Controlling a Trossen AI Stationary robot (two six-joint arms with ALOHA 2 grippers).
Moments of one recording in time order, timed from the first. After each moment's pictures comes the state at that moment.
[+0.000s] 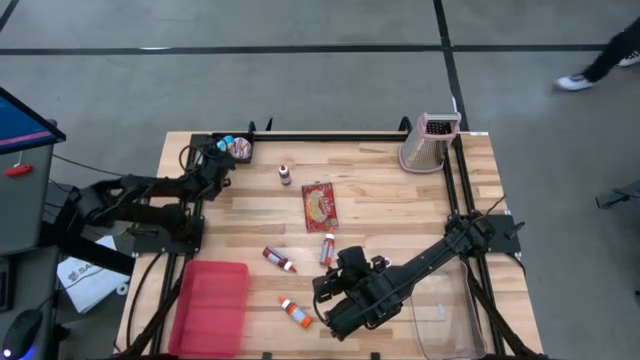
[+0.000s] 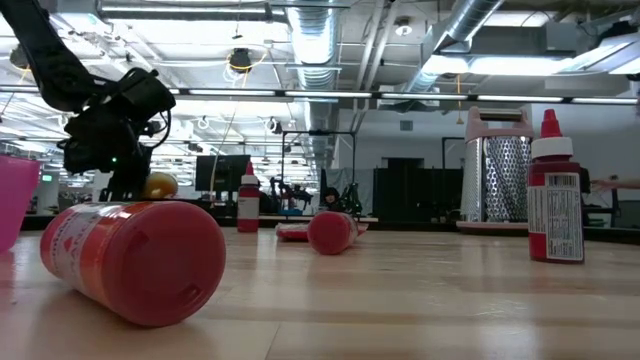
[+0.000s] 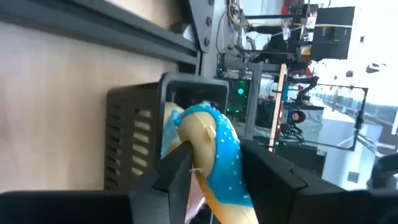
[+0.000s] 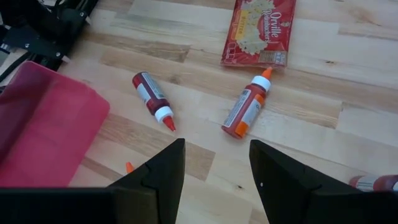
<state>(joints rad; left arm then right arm) 0.75 1.22 0.23 0.32 -0.92 -2.17 0.58 2.20 2.27 -1.51 0.71 1.81</state>
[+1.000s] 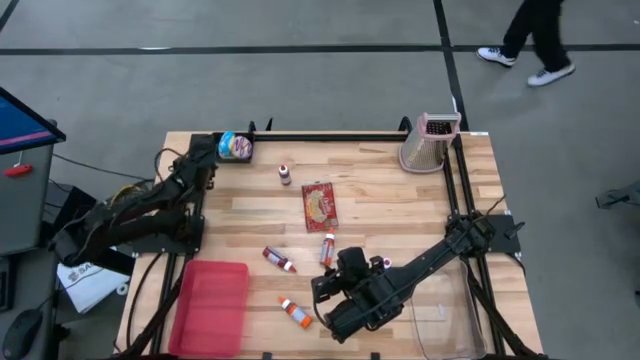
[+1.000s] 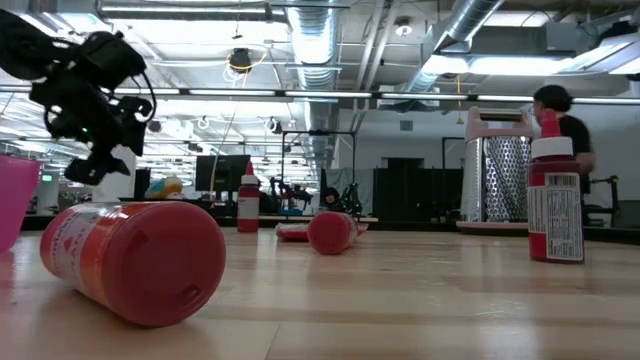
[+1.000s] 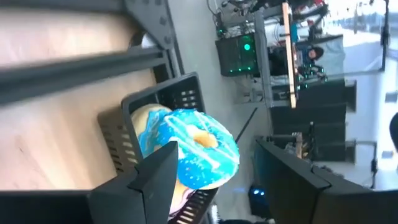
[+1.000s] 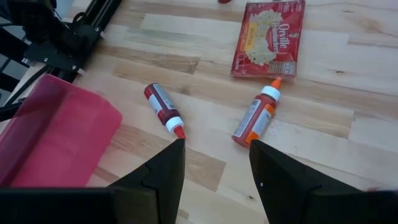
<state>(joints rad) 0.79 0.74 0.23 -0.05 -0.75 -1.75 0.58 2.20 2.27 -1.48 0.77 1.81</state>
